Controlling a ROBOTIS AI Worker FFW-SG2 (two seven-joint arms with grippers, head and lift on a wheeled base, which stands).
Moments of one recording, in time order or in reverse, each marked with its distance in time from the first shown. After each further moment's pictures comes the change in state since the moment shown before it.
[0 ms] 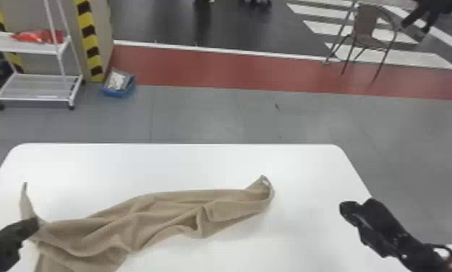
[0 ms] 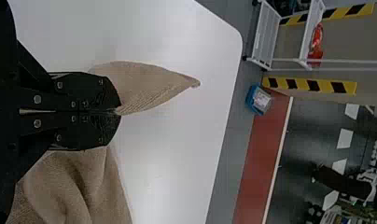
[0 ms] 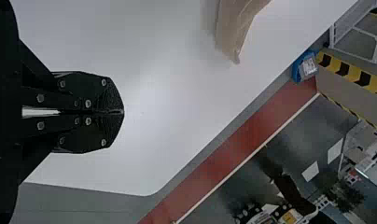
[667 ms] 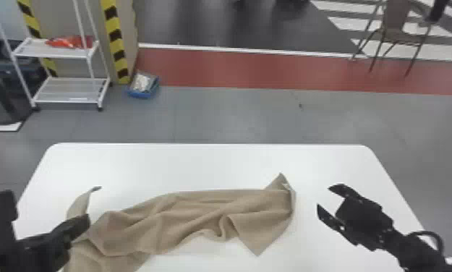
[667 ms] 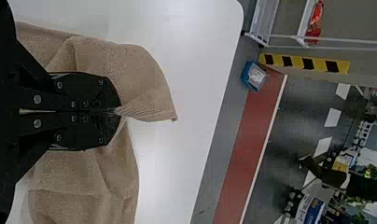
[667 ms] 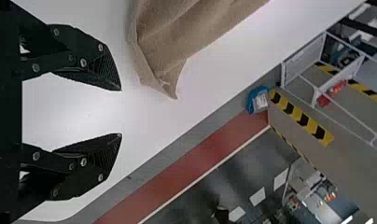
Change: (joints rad) left arm 0.084 -0.006 -0.028 -0.083 0.070 -0.019 -0.030; right arm 0.040 0.037 0.223 -0.143 0.136 -0.011 0.031
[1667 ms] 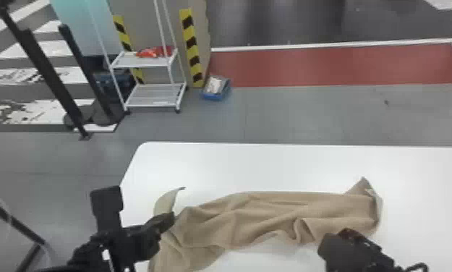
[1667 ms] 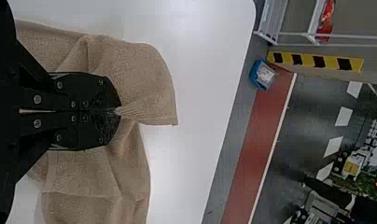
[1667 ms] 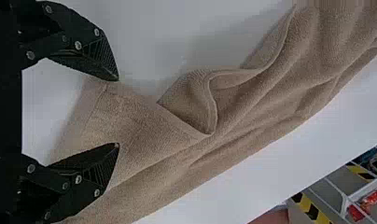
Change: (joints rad) left arm 0.002 0.006 -0.003 0.031 -0.006 -0.001 -0.014; right arm -0.013 -0.004 0.493 0.096 0.133 0.391 -0.020
